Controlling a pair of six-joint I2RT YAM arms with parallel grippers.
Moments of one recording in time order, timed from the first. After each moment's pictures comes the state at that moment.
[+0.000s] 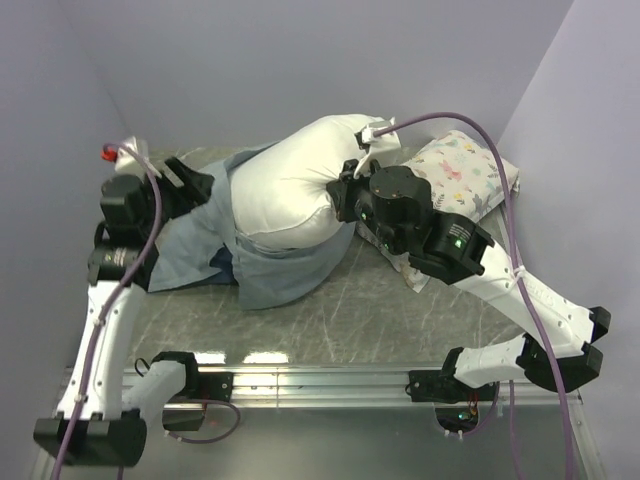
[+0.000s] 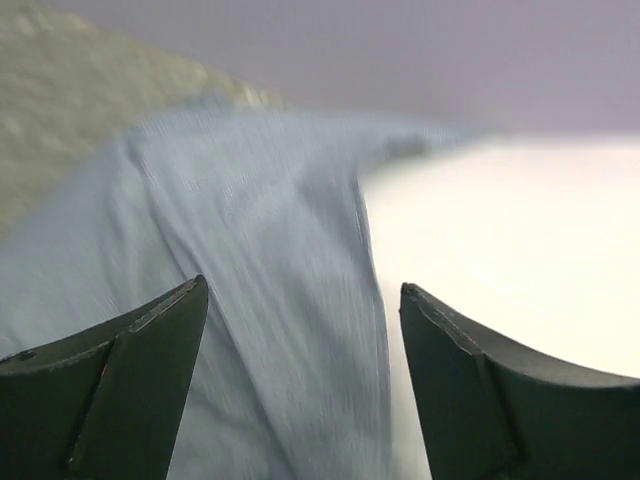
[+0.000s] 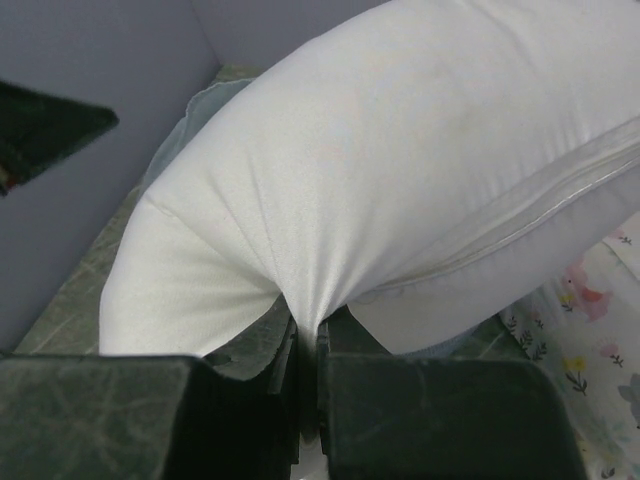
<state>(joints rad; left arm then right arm) -0.01 1.00 1.16 -0.37 0.11 -0.52 1.03 1.28 1.64 -0.58 0.54 0.32</state>
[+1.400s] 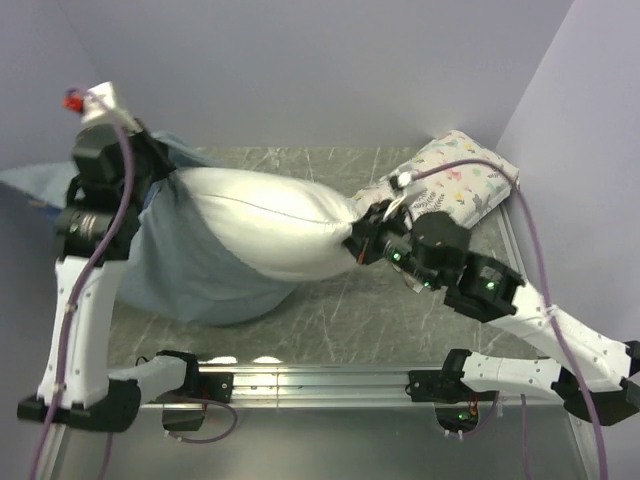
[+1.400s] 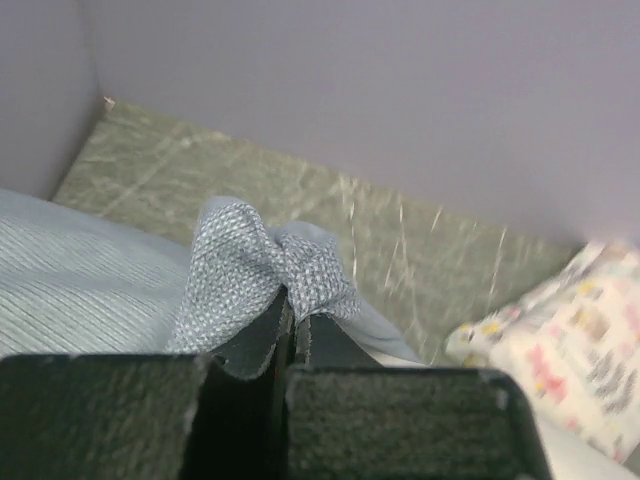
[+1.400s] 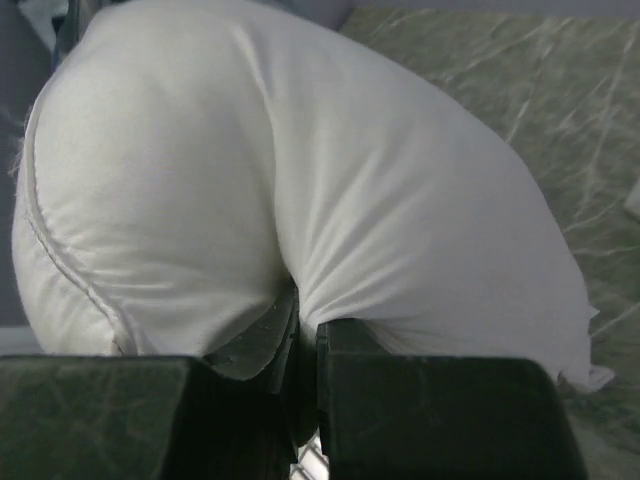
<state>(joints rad) -0.12 1.12 1.67 -0.72 -0.25 -0.41 1.03 1.01 1.30 -0.45 0.30 0.49</state>
